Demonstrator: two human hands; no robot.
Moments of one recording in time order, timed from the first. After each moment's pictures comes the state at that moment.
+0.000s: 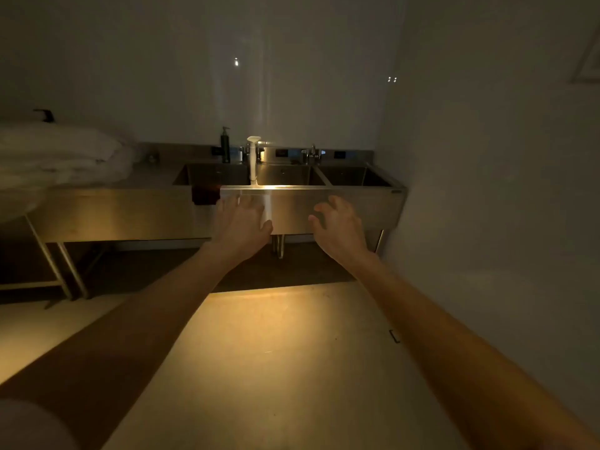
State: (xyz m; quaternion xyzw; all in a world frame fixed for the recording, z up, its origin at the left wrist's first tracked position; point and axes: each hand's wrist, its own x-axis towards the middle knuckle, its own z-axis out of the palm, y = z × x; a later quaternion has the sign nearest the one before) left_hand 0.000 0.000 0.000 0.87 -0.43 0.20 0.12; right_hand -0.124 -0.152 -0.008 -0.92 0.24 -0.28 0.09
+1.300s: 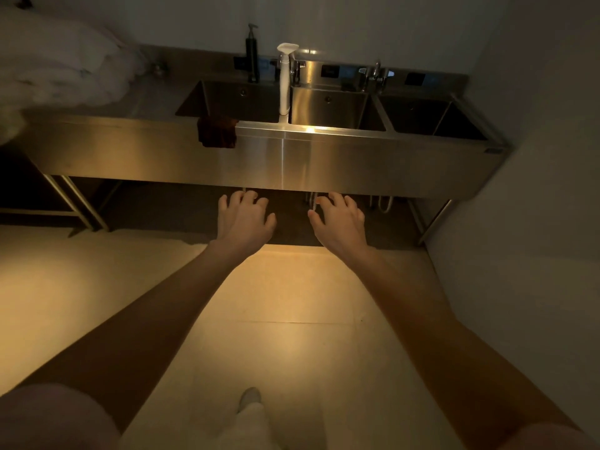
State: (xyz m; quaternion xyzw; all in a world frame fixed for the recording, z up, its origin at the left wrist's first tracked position) left_hand 0.251 -0.204 -0.146 0.94 -0.32 0.07 0.10; right_hand 0.159 -0.366 -0.151 -0.95 0.24 -0.10 0.16
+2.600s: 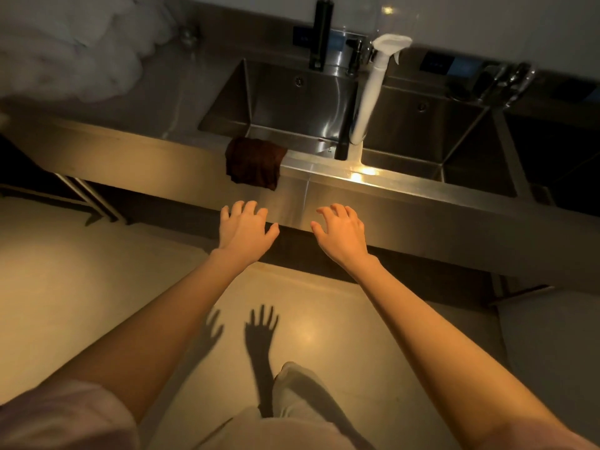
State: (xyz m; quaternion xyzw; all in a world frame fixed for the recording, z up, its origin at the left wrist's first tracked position) left_hand 0.687 -0.306 -0.219 0.97 -0.23 -0.06 0.03; right_hand 0.623 -0.491 -0.231 -0.97 0.16 0.03 0.18
